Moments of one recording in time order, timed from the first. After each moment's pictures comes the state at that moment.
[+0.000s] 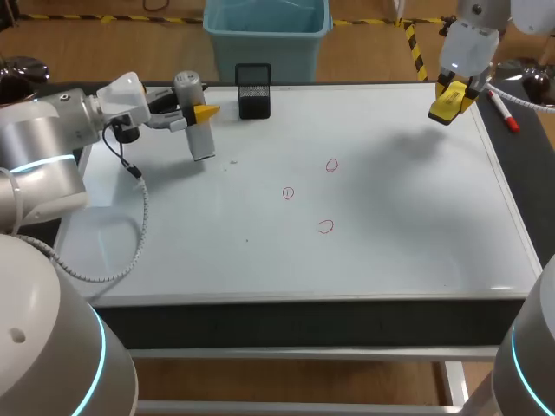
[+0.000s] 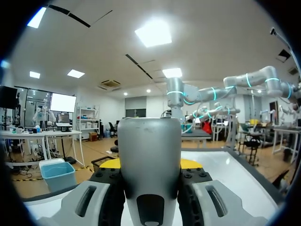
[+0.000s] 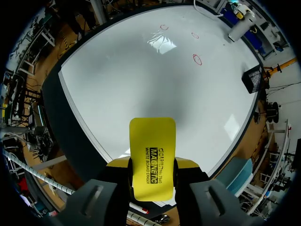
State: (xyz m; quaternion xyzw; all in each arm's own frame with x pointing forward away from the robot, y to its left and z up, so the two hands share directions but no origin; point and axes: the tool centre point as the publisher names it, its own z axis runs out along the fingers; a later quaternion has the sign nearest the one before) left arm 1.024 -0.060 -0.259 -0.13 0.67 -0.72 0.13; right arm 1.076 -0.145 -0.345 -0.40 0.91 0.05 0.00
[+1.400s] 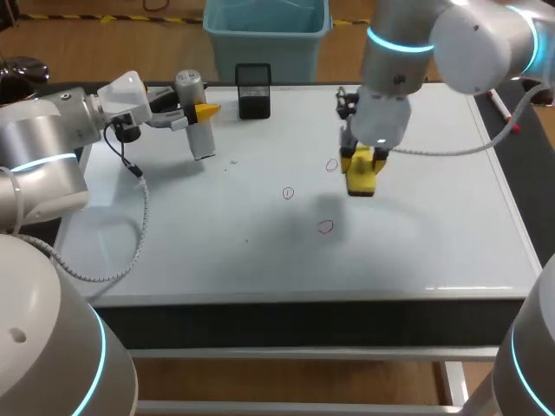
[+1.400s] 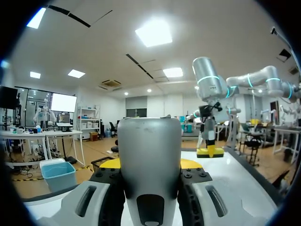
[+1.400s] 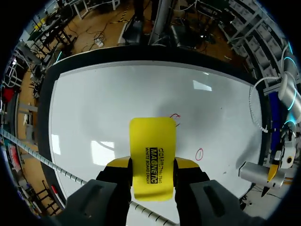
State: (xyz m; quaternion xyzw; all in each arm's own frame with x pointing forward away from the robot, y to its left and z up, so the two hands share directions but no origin) left arm 1.023 -0.062 -0.257 -0.13 0.67 -0.71 0.13; right arm 0.883 0.081 -0.344 -0.70 0.71 0.07 0.00
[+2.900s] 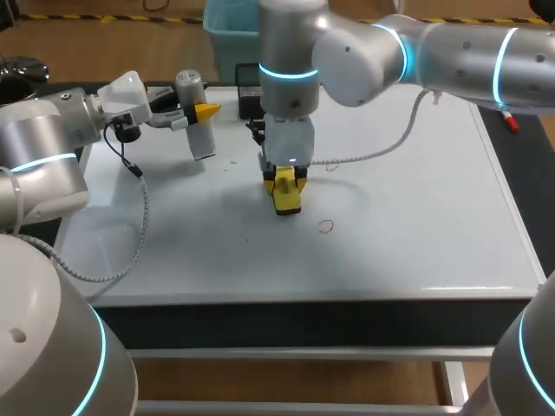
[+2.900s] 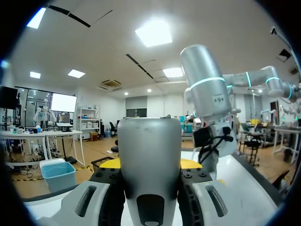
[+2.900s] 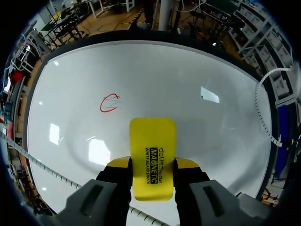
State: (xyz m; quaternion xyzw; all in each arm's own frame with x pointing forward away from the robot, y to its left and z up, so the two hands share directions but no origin) left arm 1.023 -0.062 -0.257 -0.13 0.67 -0.71 0.13; right arm 0.903 0.210 -0.420 -0.74 0.66 0.07 -0.06
